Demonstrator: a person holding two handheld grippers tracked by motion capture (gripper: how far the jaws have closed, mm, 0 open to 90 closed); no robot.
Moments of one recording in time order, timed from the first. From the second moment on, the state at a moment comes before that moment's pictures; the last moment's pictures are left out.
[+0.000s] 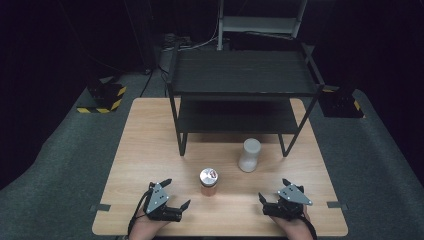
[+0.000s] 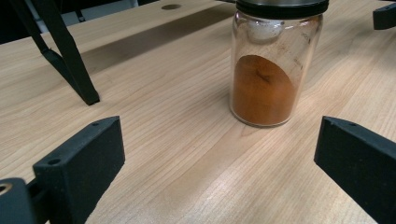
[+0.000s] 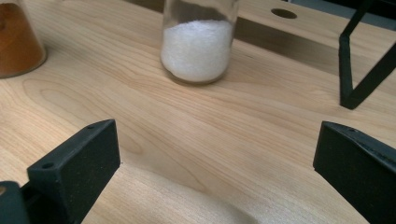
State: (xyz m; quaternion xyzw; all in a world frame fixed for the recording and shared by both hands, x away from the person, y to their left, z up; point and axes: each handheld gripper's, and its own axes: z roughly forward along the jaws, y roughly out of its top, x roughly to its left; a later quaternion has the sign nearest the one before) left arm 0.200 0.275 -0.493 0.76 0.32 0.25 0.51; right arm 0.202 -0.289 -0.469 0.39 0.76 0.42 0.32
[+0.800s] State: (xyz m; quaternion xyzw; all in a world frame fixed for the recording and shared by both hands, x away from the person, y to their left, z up) left arm 0.197 0.282 -0.499 0.74 0.32 0.25 0.53; right arm 0.199 -0.290 -0.471 0.39 0.75 0.42 0.32
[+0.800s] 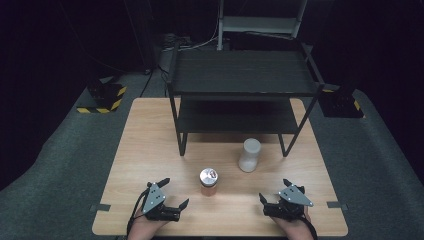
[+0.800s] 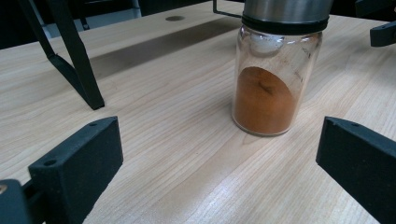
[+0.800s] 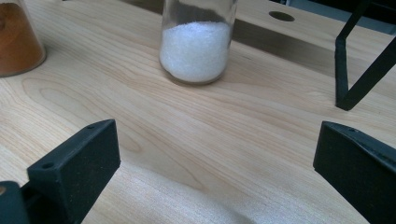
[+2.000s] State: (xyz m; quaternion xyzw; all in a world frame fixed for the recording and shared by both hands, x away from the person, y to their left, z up) left arm 0.195 0.283 -0.490 0.73 0.31 0.25 0.56; right arm 0.198 -0.290 -0.471 0.38 0.75 0.42 0.33
